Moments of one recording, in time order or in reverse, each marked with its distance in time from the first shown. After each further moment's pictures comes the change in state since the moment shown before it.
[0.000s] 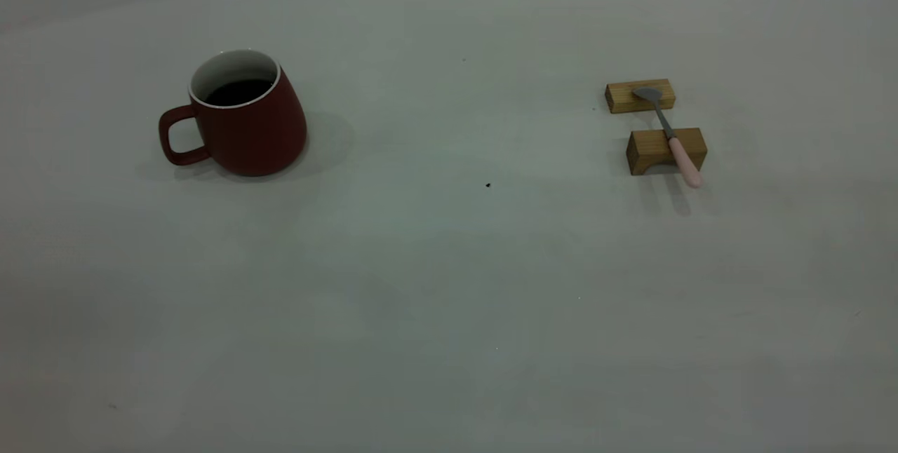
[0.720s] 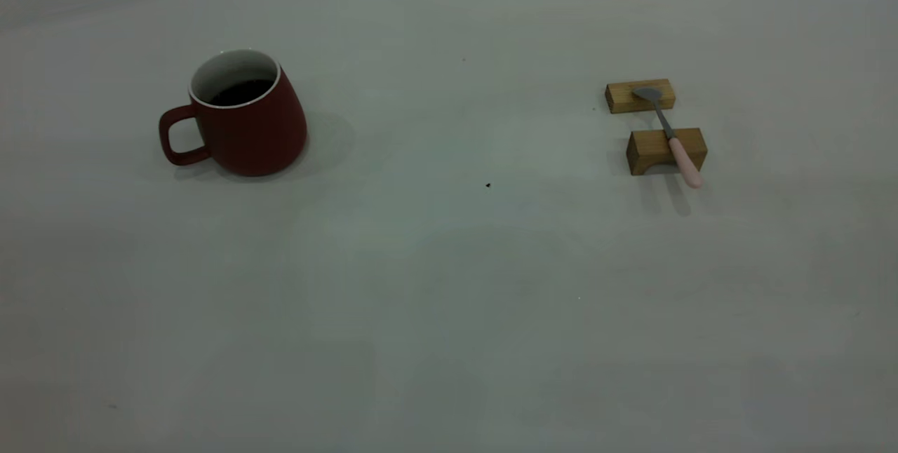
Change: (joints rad) left arm 0.000 0.441 -0.117 -0.027 -0.122 -0.075; right arm 0.000 0.000 0.000 0.000 0.000 0.000
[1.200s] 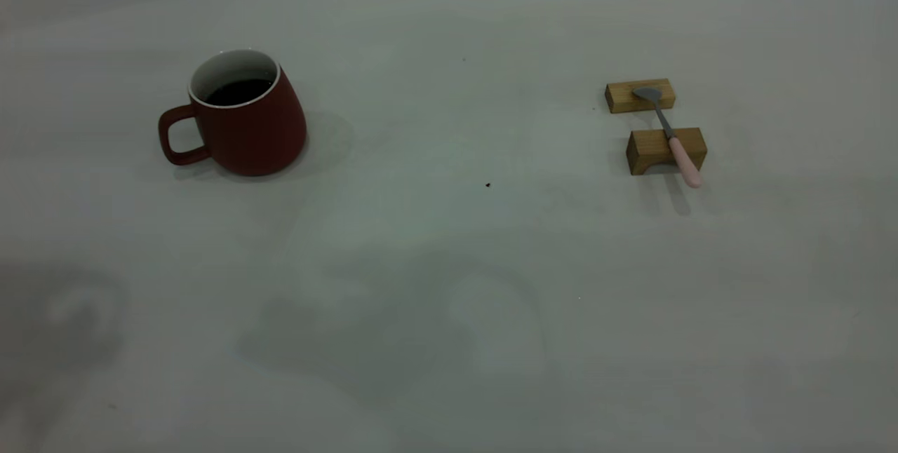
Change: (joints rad) left arm 0.061 0.780 -0.131 0.064 -0.395 -0.016; right arm 0.000 0.000 0.000 0.000 0.000 0.000
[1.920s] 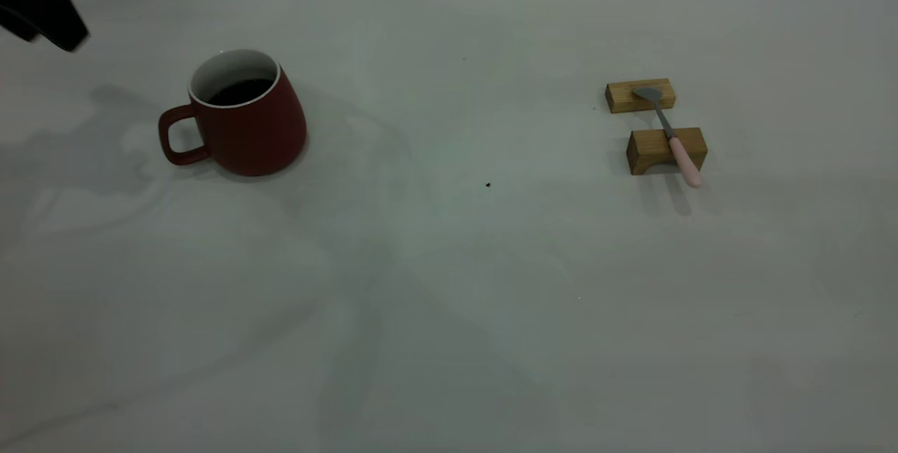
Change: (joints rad) left arm 0.147 0.945 -0.726 -0.303 0.113 0.904; right arm 0.000 0.000 0.000 0.000 0.000 0.000
